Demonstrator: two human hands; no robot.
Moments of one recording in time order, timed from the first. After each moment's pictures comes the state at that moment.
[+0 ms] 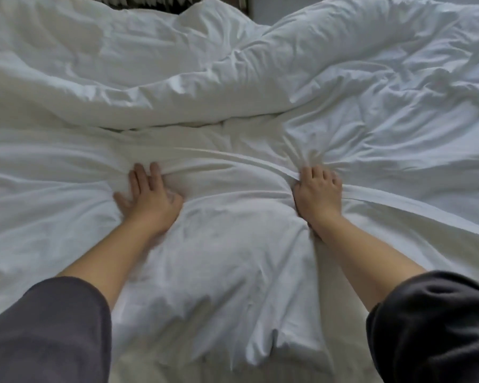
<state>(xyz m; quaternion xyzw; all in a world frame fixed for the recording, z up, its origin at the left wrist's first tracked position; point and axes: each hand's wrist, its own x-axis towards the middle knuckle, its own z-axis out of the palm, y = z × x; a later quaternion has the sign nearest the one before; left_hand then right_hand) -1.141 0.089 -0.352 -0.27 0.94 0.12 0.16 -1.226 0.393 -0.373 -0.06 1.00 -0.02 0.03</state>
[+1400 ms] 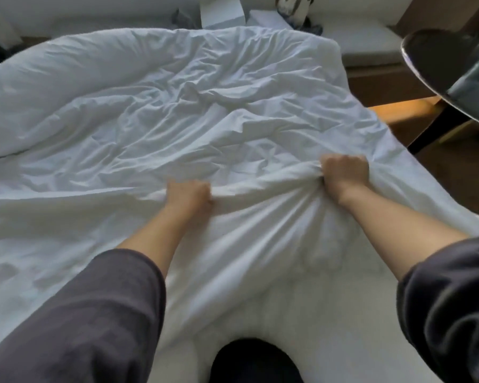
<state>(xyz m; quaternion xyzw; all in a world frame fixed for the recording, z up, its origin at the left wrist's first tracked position) -1.220 0.636 -0.276 0.14 0.98 -0.01 0.13 -1.207 0.934 -0.236 0.08 0.99 0.12 -0.04</state>
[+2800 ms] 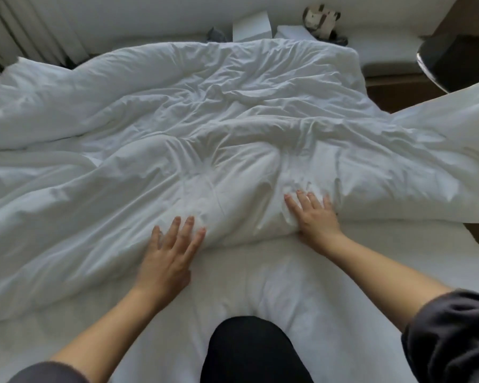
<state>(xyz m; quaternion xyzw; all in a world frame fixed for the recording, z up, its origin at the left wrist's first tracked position) -1.013 0.574 -0.311 0.18 0.98 -0.06 0.09 -1.096 0.916 -0.327 -0.11 0.98 0.11 0.09</state>
